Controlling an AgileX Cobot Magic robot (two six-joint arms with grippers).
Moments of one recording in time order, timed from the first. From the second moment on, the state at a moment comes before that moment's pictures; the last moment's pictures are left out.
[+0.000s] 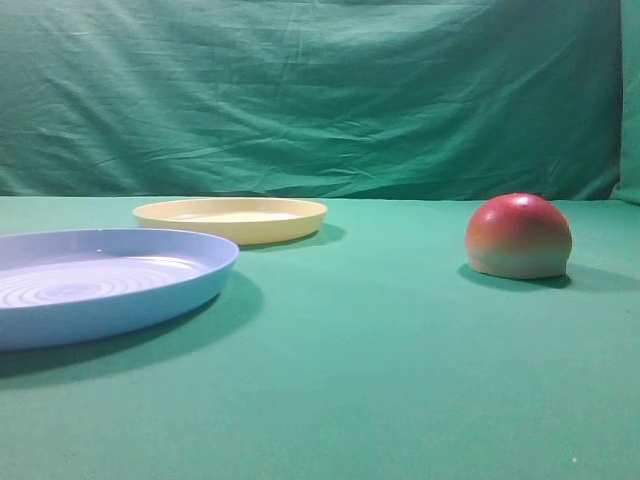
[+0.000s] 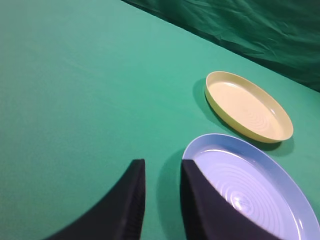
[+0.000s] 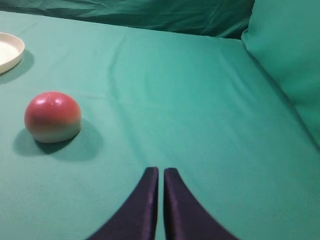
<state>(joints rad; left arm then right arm) 0.02 -0.01 0.02 -0.14 0.35 -0.12 0.03 -0.01 0.03 0.14 0.34 -0.15</state>
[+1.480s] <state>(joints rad) 0.02 -0.01 0.02 -0.14 0.35 -0.12 0.09 0.80 -0.56 0.41 0.62 -0.55</state>
